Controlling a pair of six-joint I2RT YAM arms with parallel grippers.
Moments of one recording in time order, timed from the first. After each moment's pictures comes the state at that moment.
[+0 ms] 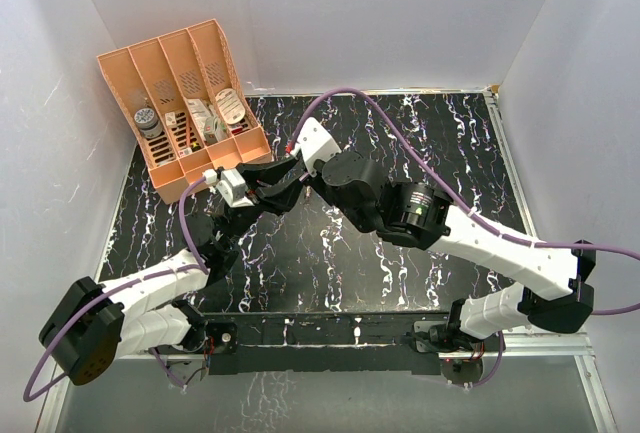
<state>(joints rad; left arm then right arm) -0.71 1.10 0.42 1.23 0.18 -0.18 1.18 1.35 1.54 -0.58 0.63 -0.15</state>
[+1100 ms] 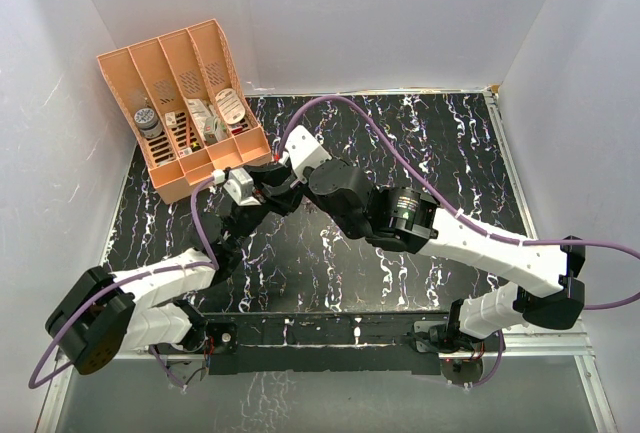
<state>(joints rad) -0.73 1.16 0.41 1.27 0.11 -0.18 1.22 1.38 1.54 -0.57 0.68 -0.15</state>
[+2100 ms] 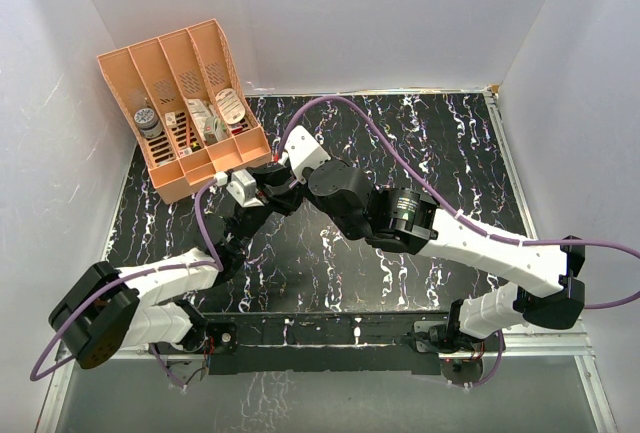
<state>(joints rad) -0.76 1.19 0.41 1.31 0.07 -0.15 1.22 1.38 1.54 -0.56 0.68 -0.15</state>
